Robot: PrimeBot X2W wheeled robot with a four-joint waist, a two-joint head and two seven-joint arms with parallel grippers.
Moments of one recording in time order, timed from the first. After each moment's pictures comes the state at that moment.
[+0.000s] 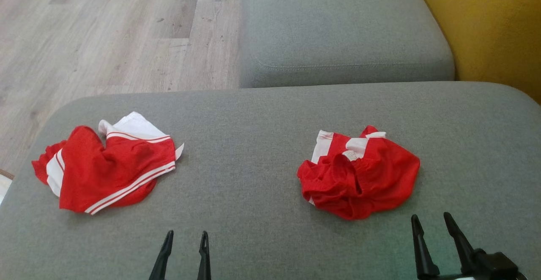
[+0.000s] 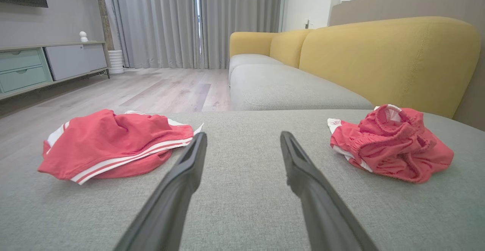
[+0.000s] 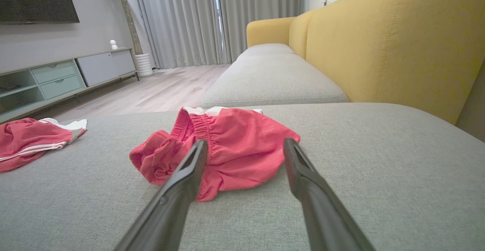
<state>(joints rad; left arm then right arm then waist) 0.25 0.07 -0.30 0.12 -0.14 0.12 -0.25 0.24 -0.04 0.02 0.19 0.10 0.13 -0.25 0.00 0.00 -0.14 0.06</state>
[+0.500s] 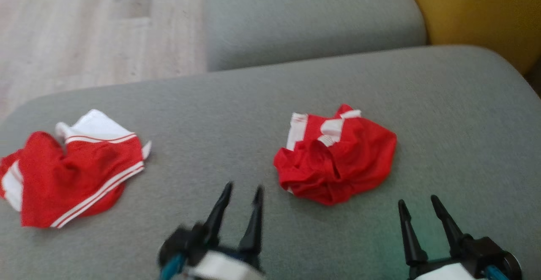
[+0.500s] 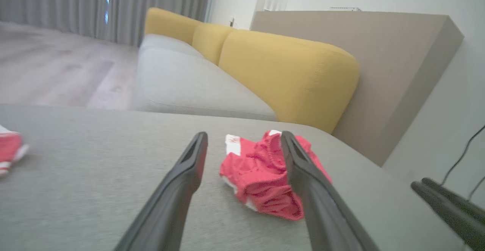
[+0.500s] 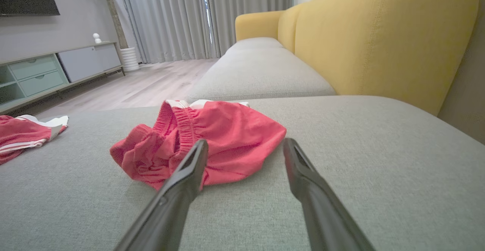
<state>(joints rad) -0.01 0.06 -0.55 0.21 -0.44 0.03 -0.25 0.19 -0.04 0.06 0.18 0.07 0.13 -0.25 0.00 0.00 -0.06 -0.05</state>
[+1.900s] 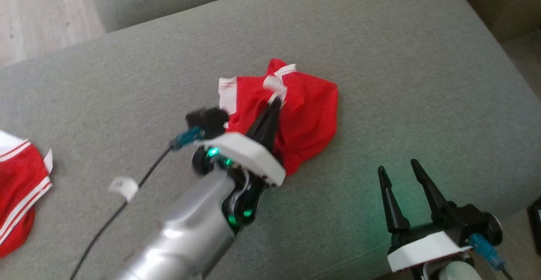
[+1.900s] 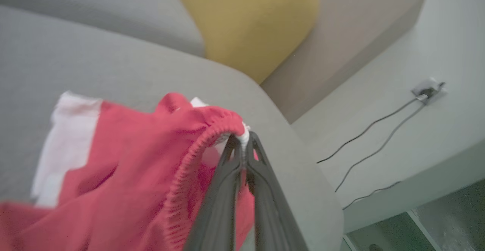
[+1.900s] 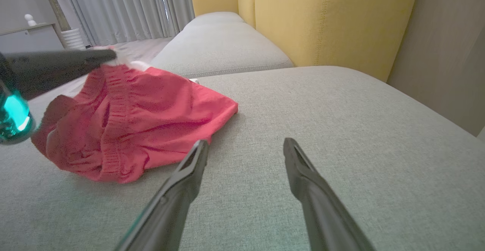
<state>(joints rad) -0.63 0.05 -0.90 0.56 -1.20 0.01 -0.15 0.05 -0.04 0.13 0.19 0.07 0.13 -0.25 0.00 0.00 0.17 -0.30</state>
